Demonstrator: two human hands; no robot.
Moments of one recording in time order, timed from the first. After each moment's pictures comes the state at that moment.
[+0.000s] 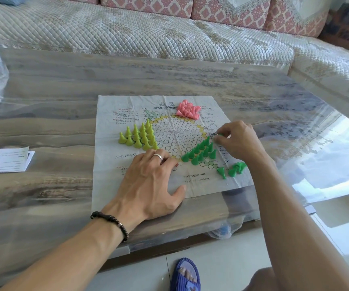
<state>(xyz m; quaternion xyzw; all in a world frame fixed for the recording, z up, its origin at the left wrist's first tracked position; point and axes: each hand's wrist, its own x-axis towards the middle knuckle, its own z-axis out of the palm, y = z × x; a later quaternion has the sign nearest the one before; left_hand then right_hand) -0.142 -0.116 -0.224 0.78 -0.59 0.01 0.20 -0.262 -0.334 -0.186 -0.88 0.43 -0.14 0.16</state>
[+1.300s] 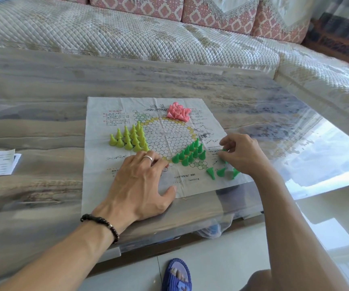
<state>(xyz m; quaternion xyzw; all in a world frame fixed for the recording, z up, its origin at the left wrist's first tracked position) -0.142 -0.116 -0.224 0.79 -0.59 0.01 0.19 -0.304 -0.323 -0.185 -0.86 0.45 -0.12 0.20</state>
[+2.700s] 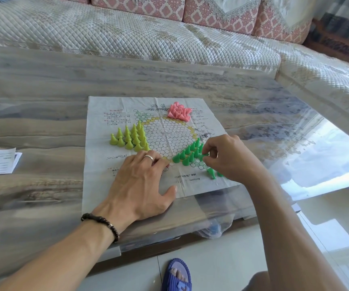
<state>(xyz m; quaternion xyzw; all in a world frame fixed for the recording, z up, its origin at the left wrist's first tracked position) -0.142 -0.116 -0.224 0.79 -0.59 0.00 0.19 -0.283 -0.281 -0.167 -0.93 0.32 -0.09 0.13</state>
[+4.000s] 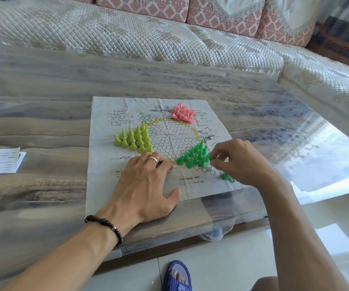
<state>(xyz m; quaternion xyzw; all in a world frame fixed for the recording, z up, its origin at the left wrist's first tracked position) -0.142 -0.115 -0.222 0.79 -0.59 0.00 0.18 -0.294 -0.287 -0.162 -0.92 0.35 -0.05 0.18</state>
